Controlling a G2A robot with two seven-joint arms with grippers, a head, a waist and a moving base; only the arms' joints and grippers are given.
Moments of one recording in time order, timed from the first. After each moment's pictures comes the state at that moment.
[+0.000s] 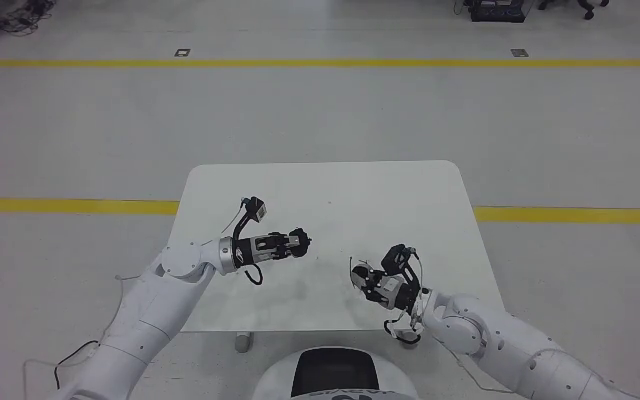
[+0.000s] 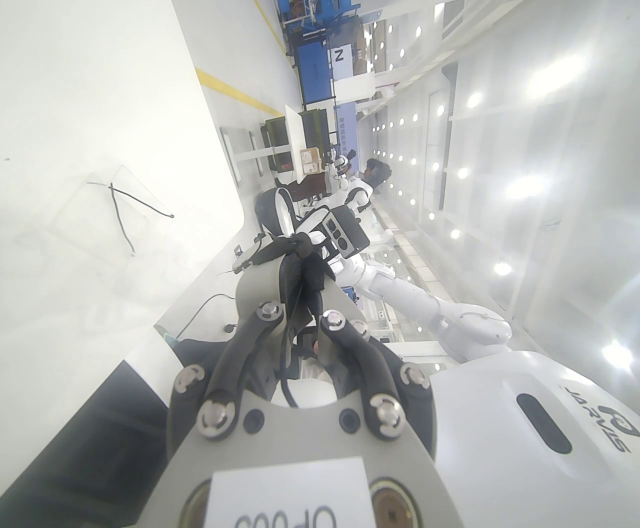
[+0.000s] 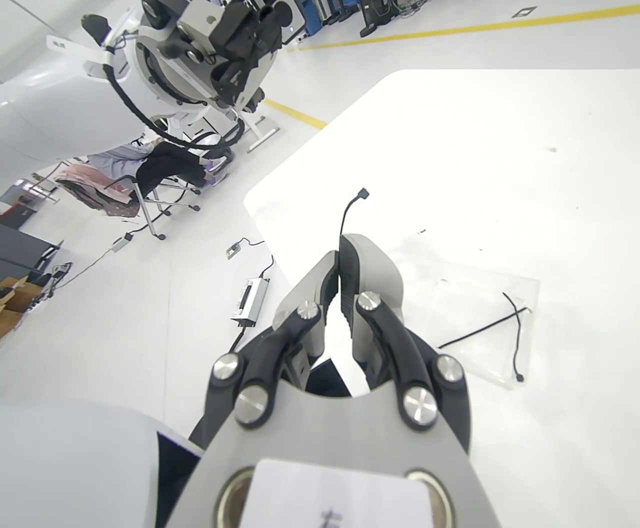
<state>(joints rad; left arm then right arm) 1.27 -1.04 -1.08 -1.33 -0.48 -0.34 -1.04 -1.34 -0.78 0.58 -1.62 -0.57 -0.34 -0.09</state>
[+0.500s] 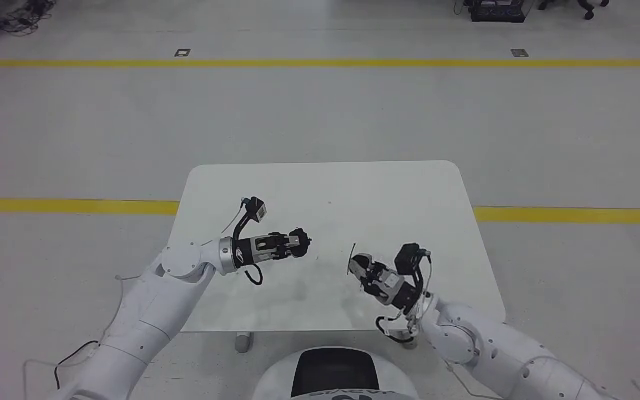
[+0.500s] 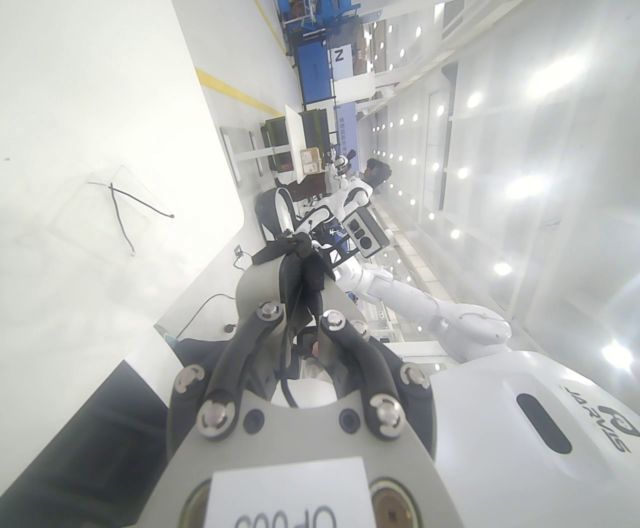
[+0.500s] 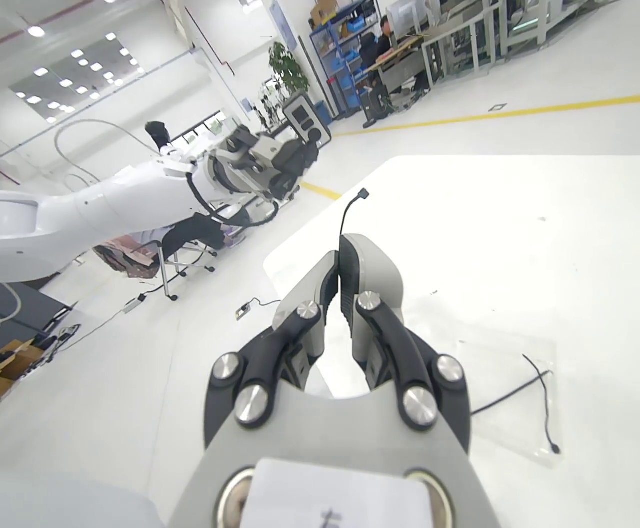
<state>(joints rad) 1.27 -1.04 -1.08 -1.33 -0.48 -0.34 -1.04 -1.36 -0.81 0.56 -1.63 -0.58 -0.34 -0.41</state>
